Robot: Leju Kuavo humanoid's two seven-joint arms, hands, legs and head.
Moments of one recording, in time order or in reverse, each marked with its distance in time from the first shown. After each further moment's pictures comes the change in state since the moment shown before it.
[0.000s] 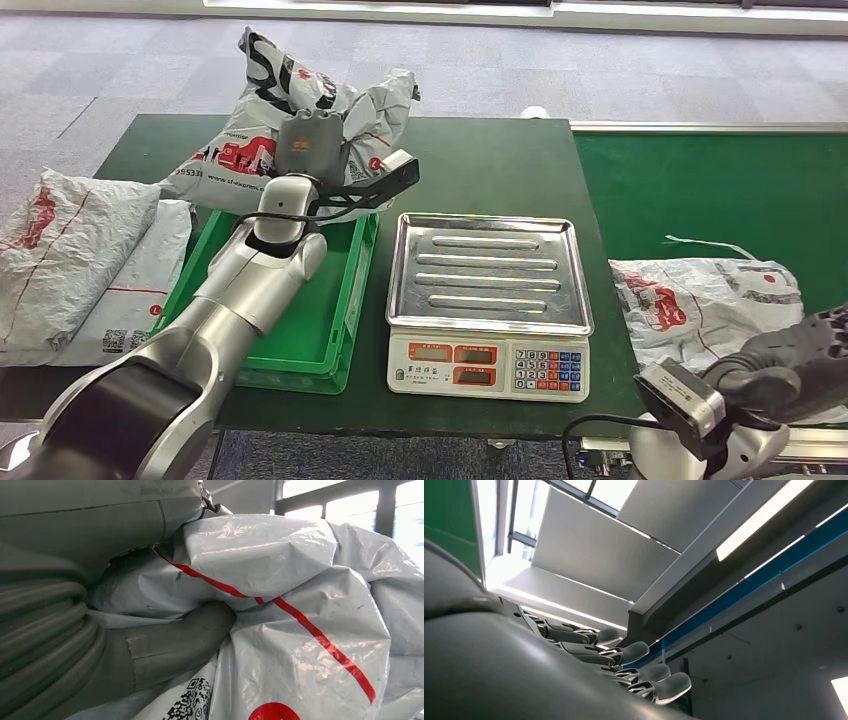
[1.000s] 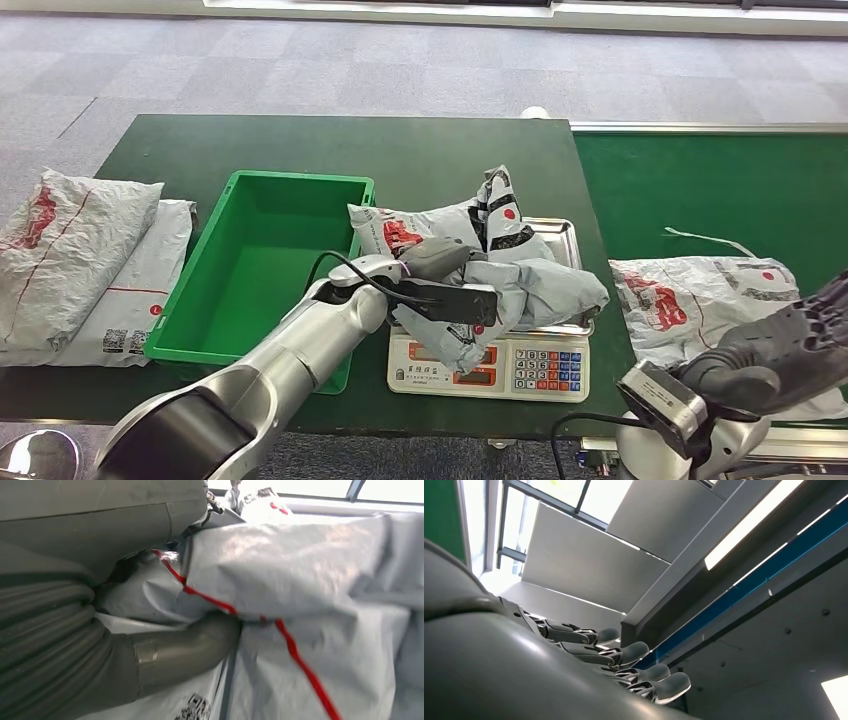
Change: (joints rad) left arm 0.084 -0.181 -0.069 0.178 0.495 -0.480 -0.713; right arm -0.011 -0.001 0.058 0.019 -0.025 0.000 -0.028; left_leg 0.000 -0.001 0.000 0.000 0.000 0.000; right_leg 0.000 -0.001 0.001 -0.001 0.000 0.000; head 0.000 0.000
